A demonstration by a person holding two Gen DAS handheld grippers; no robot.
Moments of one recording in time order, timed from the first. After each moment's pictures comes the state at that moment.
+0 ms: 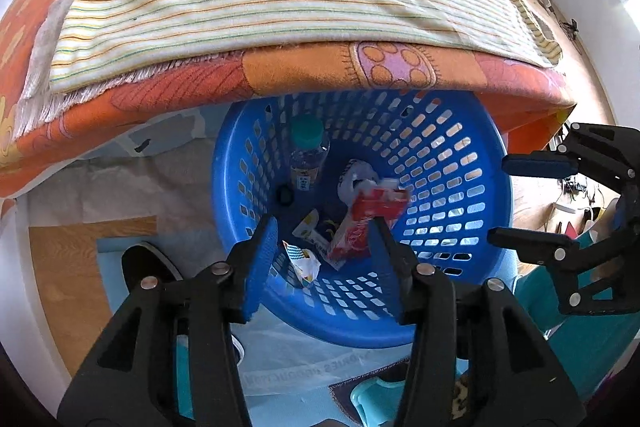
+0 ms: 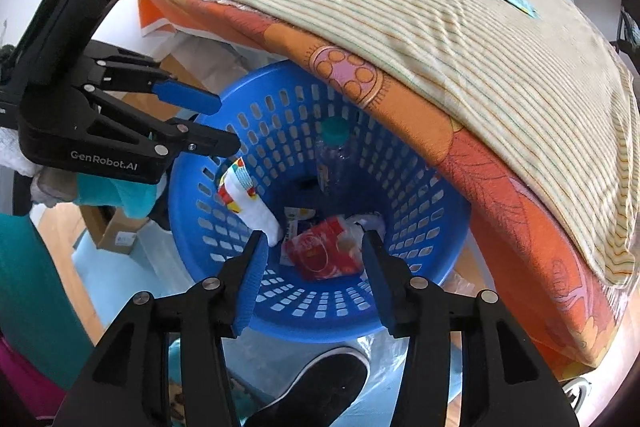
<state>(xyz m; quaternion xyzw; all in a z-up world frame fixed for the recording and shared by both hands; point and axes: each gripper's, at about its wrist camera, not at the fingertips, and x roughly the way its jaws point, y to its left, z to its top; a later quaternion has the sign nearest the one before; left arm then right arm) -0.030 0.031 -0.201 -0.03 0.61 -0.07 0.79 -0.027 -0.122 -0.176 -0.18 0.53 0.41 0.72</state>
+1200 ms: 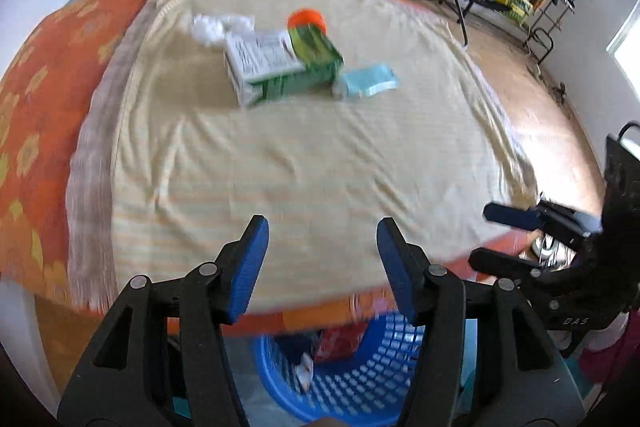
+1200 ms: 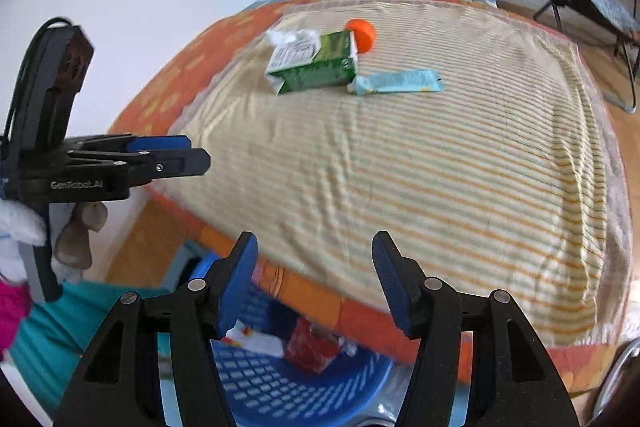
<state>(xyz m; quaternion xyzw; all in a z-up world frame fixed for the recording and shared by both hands) 0.085 0.060 -0.098 -0.08 0.51 -0.07 0.85 0.084 -0.151 -0.120 0.02 0.48 0.35 0.80</state>
